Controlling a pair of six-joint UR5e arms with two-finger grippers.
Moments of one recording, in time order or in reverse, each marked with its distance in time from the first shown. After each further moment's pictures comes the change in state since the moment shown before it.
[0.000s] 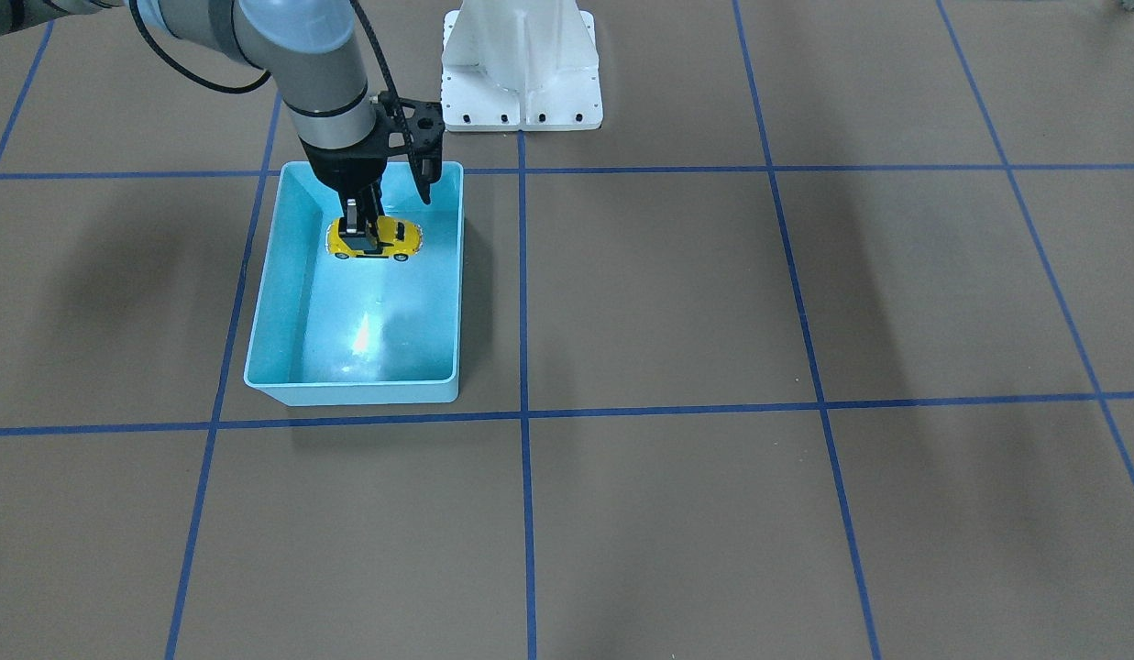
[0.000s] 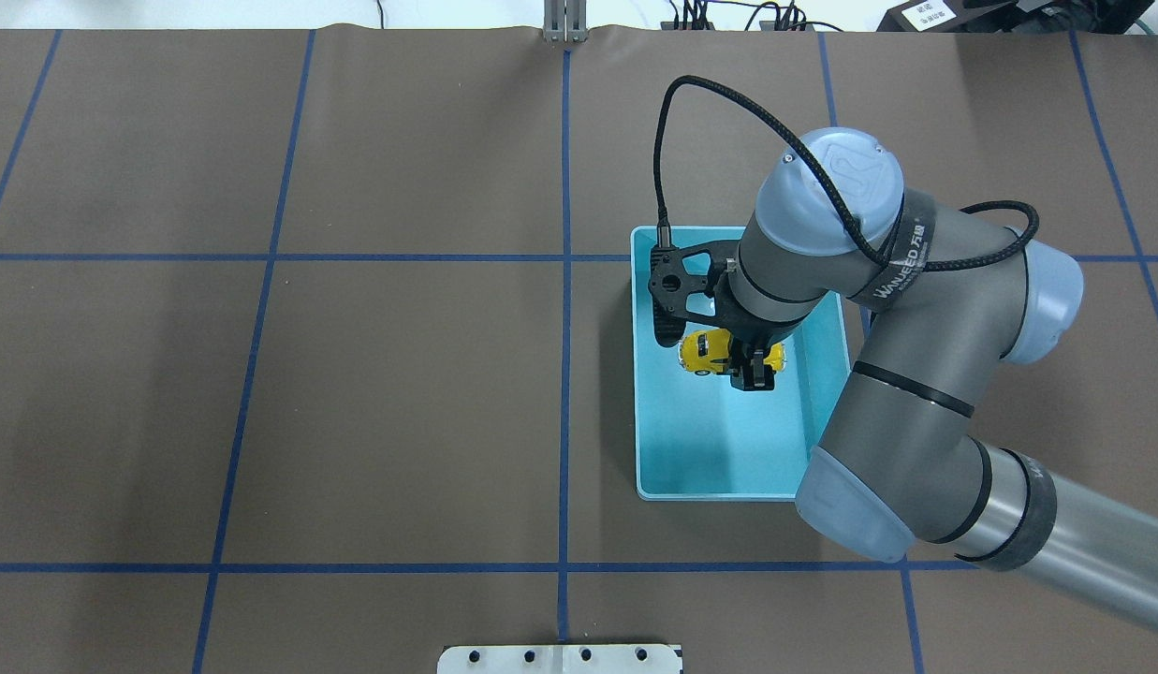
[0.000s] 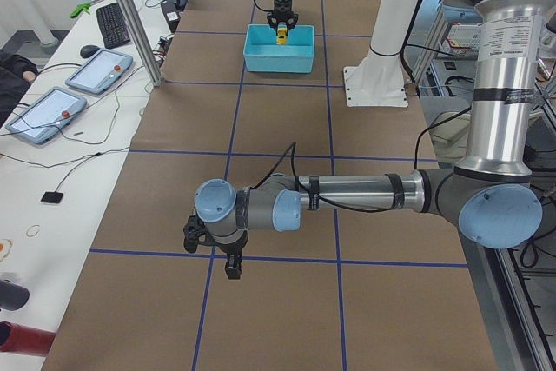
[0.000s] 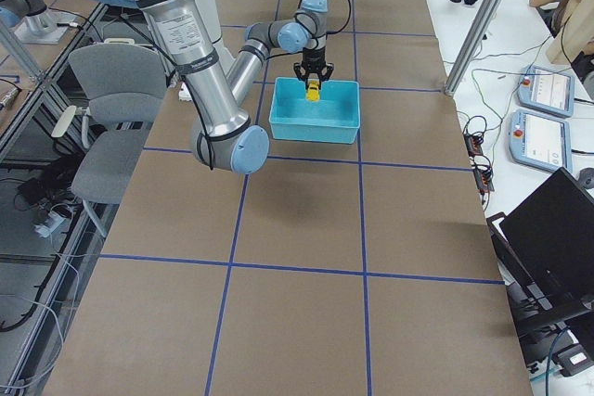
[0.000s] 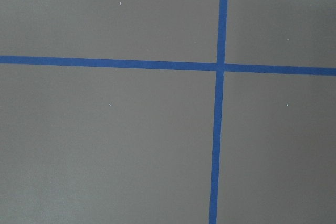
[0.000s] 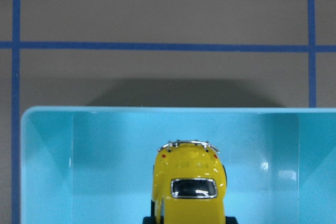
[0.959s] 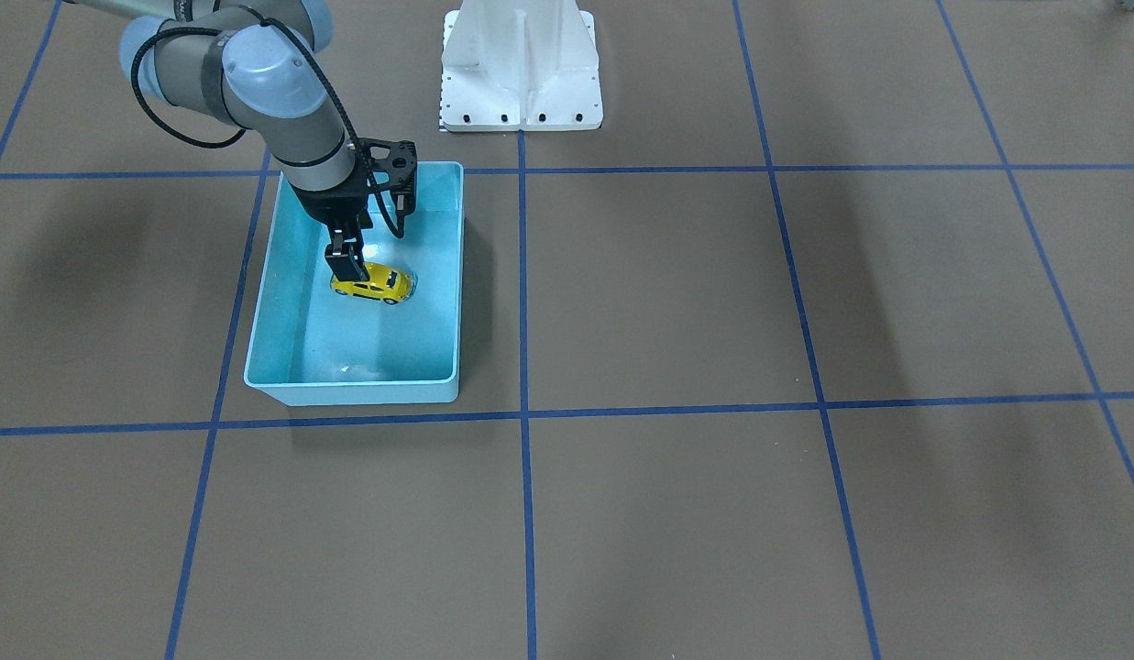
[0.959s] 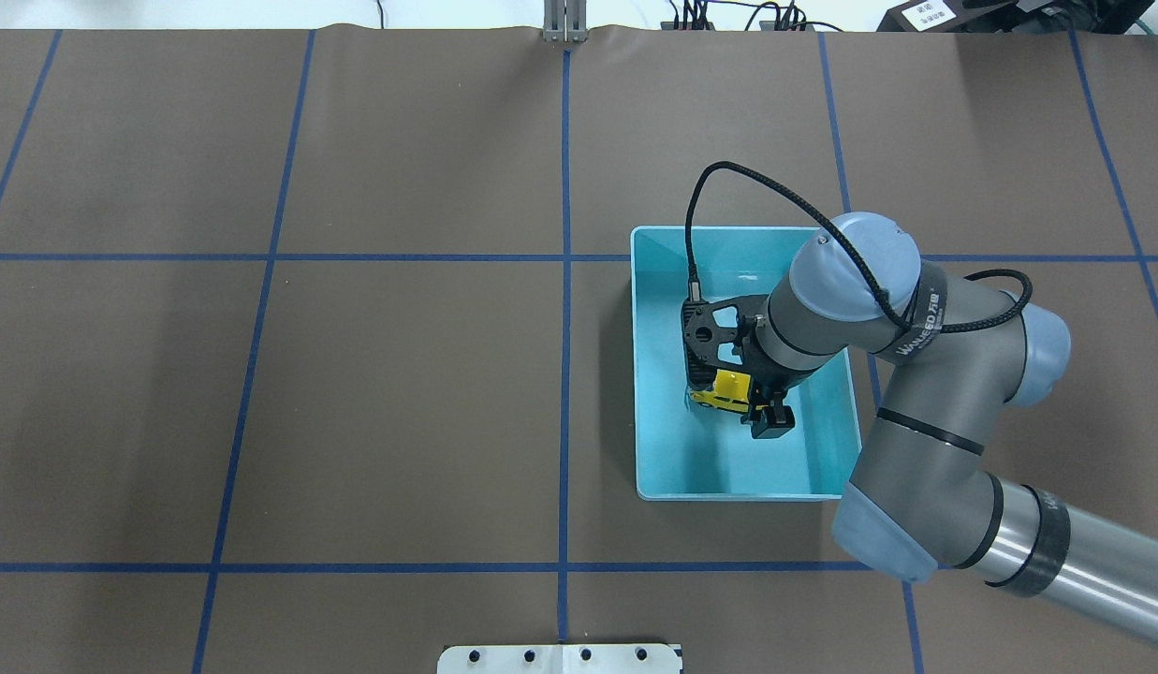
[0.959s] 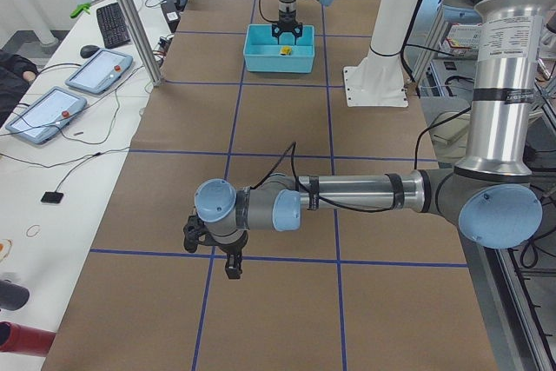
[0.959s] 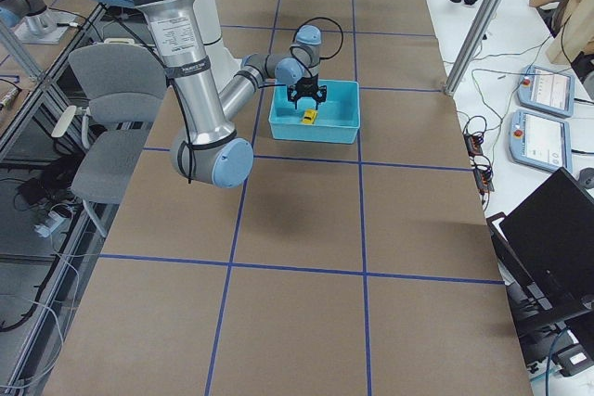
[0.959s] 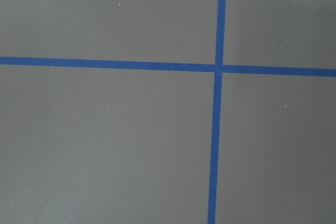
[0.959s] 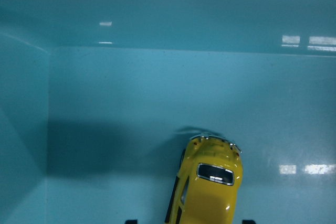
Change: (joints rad) left arm 0.000 0.001 -0.002 0.002 -0.001 0.000; right arm -0.015 -0.119 -0.016 0.197 0.039 0.036
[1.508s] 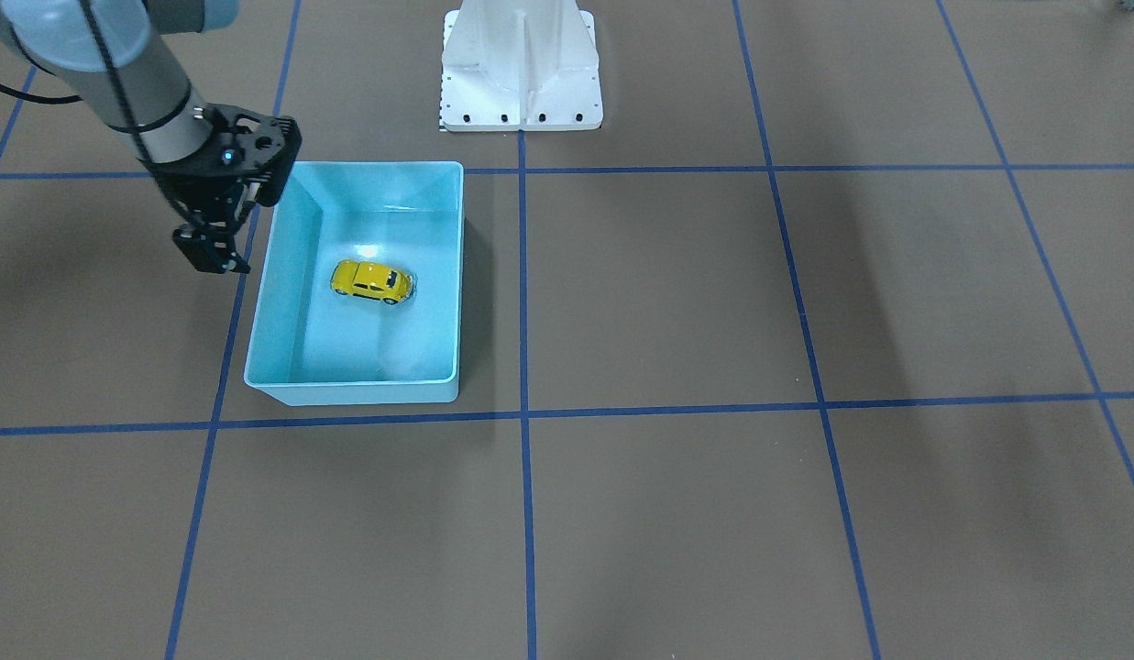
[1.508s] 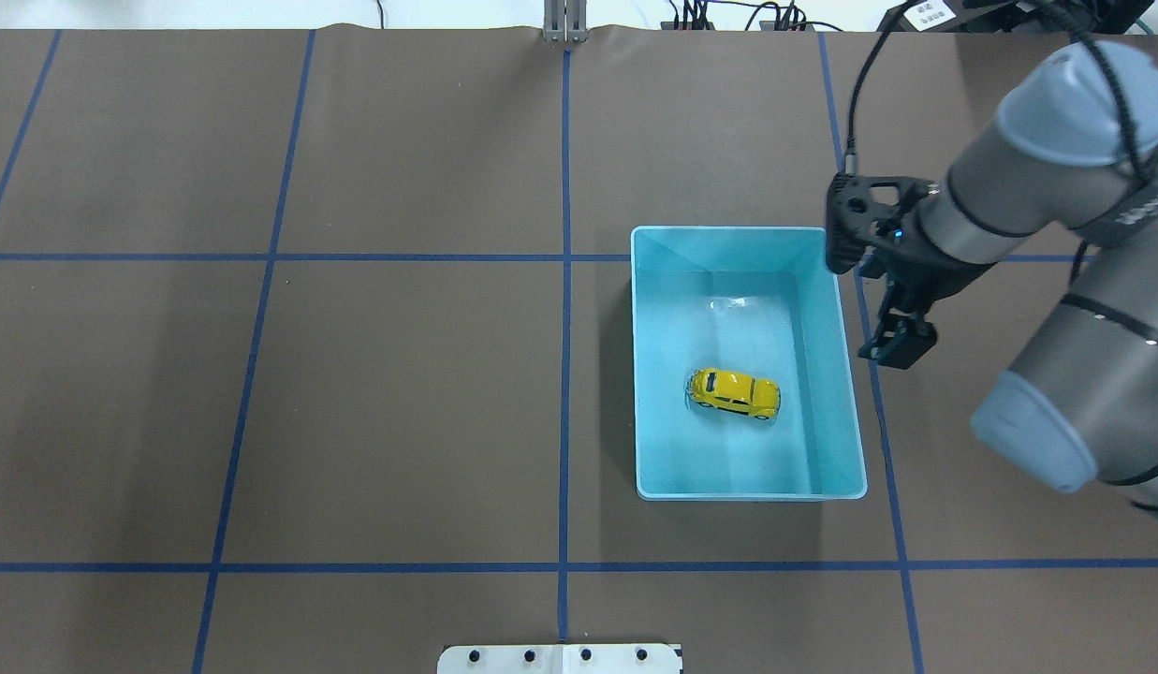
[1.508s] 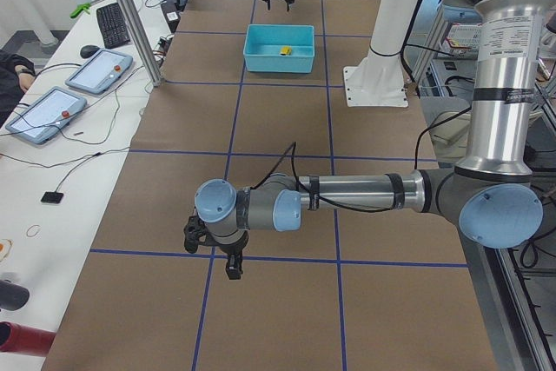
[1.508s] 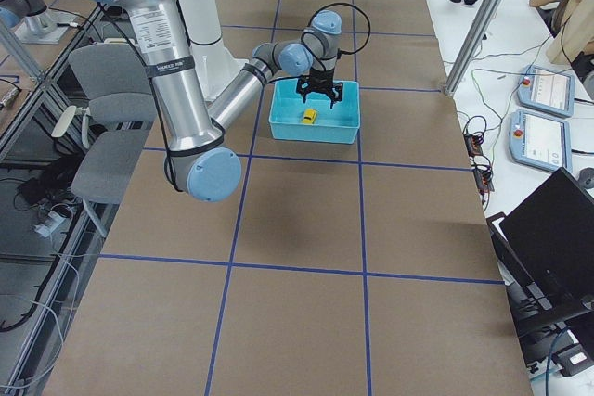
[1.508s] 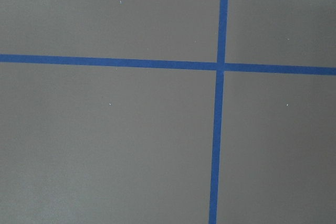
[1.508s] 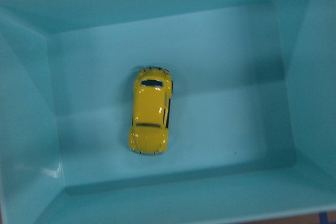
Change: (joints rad) left arm 0.000 0.001 0.000 0.002 0.001 0.000; right arm 0.290 -0.126 0.172 -0.195 0.200 -0.005
